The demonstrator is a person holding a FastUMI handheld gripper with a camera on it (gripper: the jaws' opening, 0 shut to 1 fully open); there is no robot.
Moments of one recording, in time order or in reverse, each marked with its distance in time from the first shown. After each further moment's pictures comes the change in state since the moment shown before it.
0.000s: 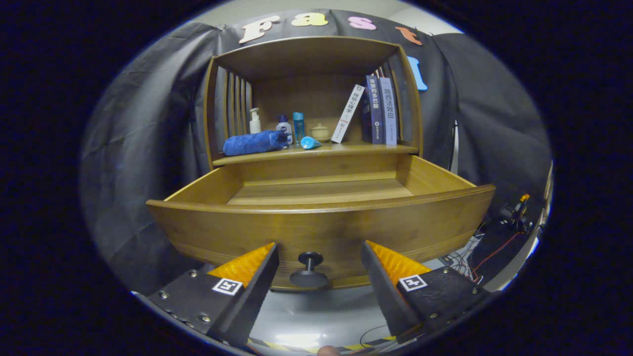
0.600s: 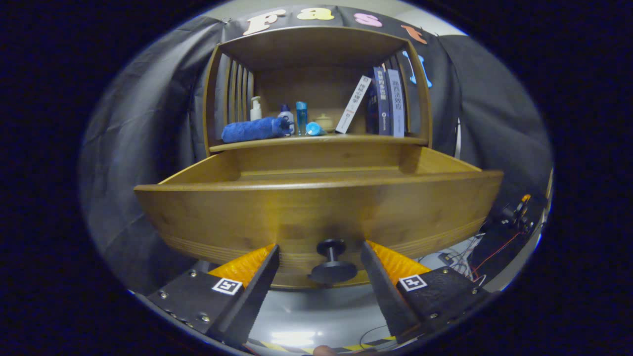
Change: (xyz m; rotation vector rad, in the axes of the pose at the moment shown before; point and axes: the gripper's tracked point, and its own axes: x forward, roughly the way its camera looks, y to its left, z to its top) arm 0.021 0.015 -0.025 -0.006 0.019 -0.010
